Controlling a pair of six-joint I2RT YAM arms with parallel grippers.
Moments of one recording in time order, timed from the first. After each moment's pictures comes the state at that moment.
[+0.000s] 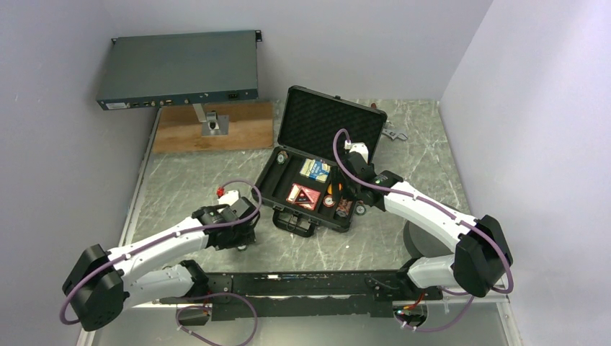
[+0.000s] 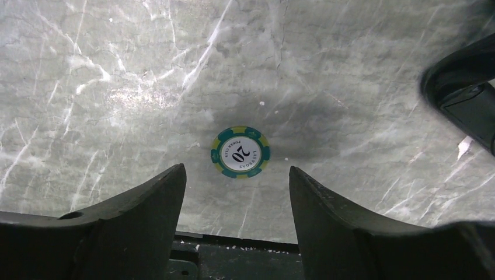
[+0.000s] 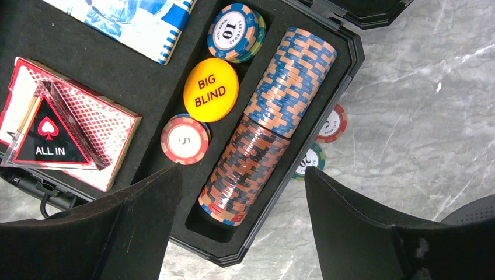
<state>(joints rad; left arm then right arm) -0.81 1.04 0.58 -0.81 -0.32 -0.99 0.67 1.31 0.91 -0.54 0.33 0.49</state>
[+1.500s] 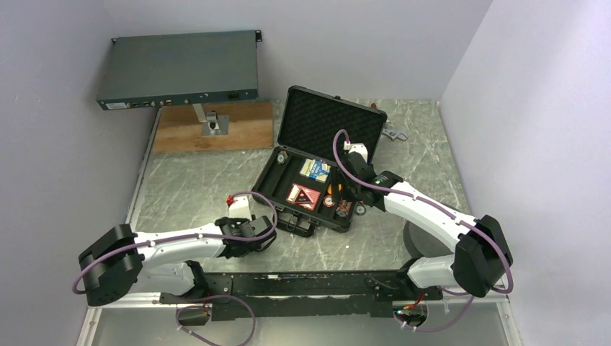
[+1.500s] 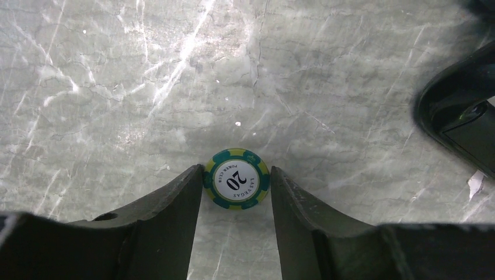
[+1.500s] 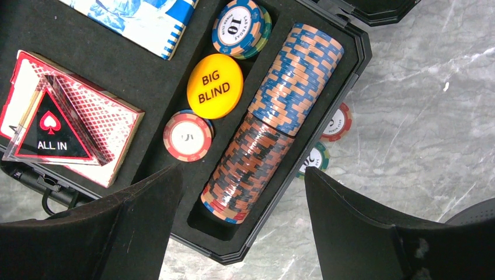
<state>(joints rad) -1.05 1.20 0.51 -0.68 -0.55 -1.22 0.67 1.31 0.91 -0.54 0.31 0.48</state>
